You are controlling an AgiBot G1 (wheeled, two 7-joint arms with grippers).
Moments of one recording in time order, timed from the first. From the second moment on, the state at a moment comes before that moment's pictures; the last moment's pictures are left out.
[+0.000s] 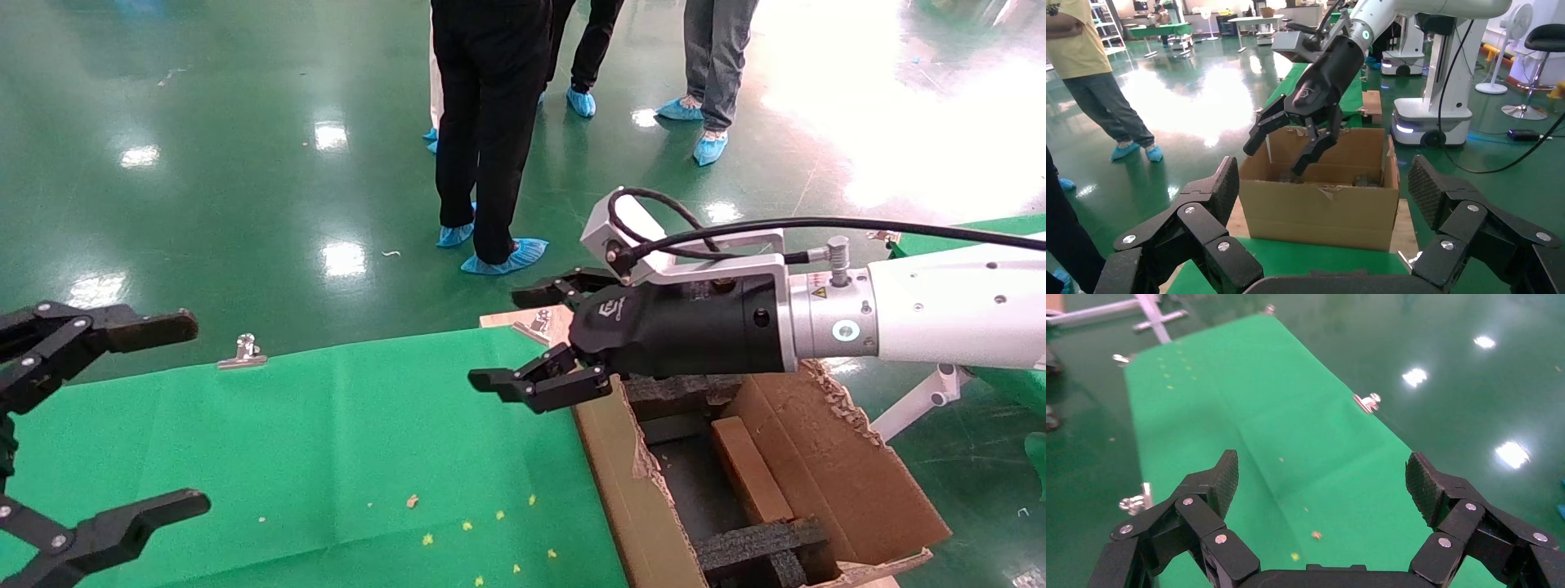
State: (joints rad) left arm -1.09 0.59 0.35 -1.26 0.68 1.47 -0.15; right arm 1.49 -0.50 -0.97 1.32 -0.87 -1.06 0.47
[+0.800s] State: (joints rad) left arm -1.09 0.59 0.35 -1.26 0.68 1.47 -0.15; right arm 1.22 -0.57 -0.52 1.30 -0.78 -1.34 0.29
